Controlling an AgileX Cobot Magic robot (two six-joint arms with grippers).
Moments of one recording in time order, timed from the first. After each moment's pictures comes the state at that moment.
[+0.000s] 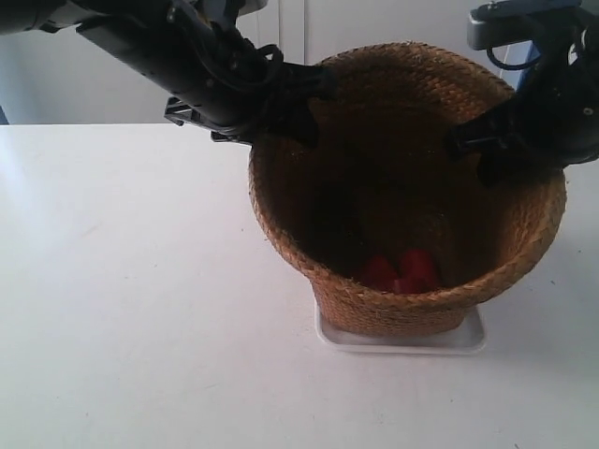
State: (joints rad) left arm -0.52 1.67 -1.52 -0.35 0.75 -0.10; right arm 0.16 1.41 -1.23 -0.04 0.99 0.04
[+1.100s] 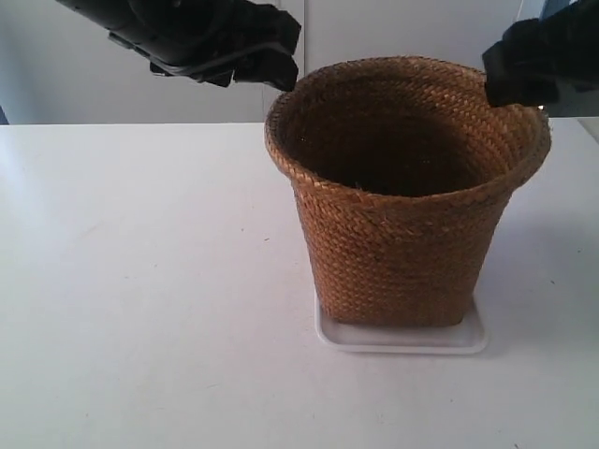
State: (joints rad) left arm -0.52 1.53 -1.53 -0.16 0.76 -0.06; right arm 0.16 1.21 -1.24 -0.09 0.88 0.06
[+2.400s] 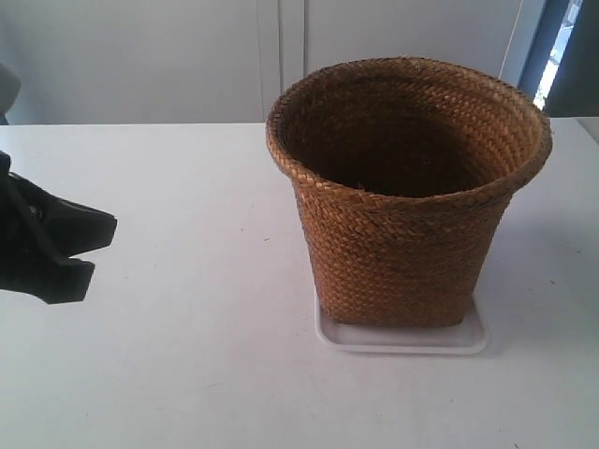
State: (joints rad) left arm -0.52 0.89 -0.75 -0.10 0.56 0.04; right arm 0.16 0.55 -0.71 0.04 0.79 0.26
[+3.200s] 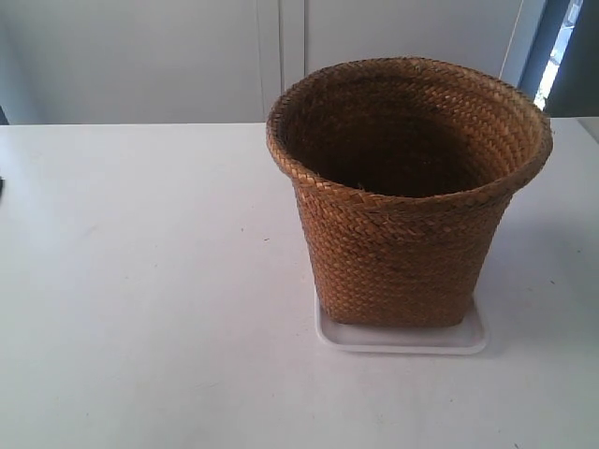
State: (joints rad) left arm -0.24 0.76 -0.75 -0.06 0.65 0.13; right arm 0.16 0.55 -0.71 0.06 0.47 0.45
